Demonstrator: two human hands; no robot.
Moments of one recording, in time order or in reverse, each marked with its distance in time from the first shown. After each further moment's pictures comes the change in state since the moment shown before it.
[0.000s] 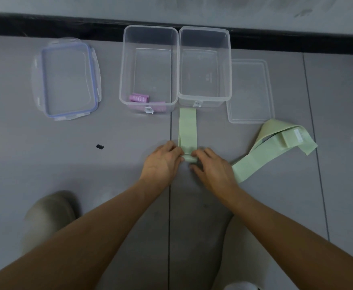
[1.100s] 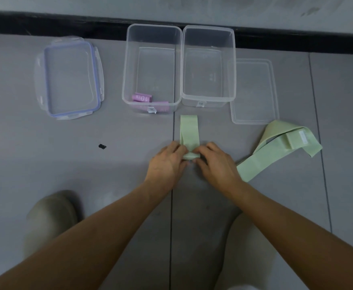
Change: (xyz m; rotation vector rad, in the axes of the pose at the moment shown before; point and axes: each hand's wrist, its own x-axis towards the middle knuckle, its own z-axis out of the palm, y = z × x) left_hand -0.002 0.005 0.003 -0.040 0.040 0.005; right_hand 0.015 0.002 -0.011 0.057 -0.049 -0.017
